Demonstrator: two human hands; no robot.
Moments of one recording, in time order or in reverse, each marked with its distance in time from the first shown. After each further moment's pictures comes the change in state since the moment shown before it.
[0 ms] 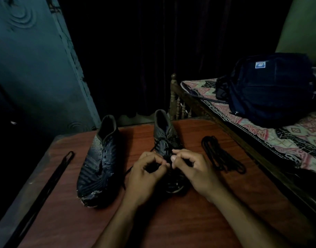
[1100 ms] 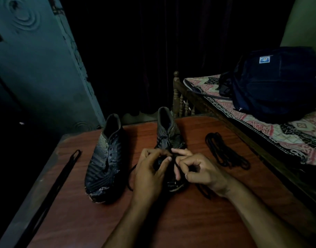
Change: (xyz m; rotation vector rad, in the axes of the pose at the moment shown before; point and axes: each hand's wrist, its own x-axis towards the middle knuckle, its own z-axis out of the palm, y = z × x) left_hand -0.004 -0.004 0.004 0.336 0.156 0.117; right_hand 0.002 -0.004 -0.015 0.138 -0.441 -0.166
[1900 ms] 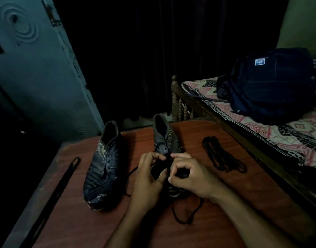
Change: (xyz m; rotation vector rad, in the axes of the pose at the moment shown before) left_hand -0.002 -0.002 0.000 -0.123 -0.080 0.015; right_hand 0.000 0.007 0.011 -0.174 0.203 0.207
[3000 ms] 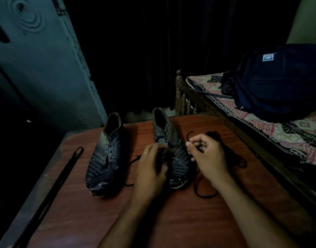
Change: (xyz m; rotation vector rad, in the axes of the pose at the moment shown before) left_hand -0.002 0.005 0.006 0.270 -0.008 0.064; right_hand 0.010 0.010 -0.013 0.042 0.603 0.089
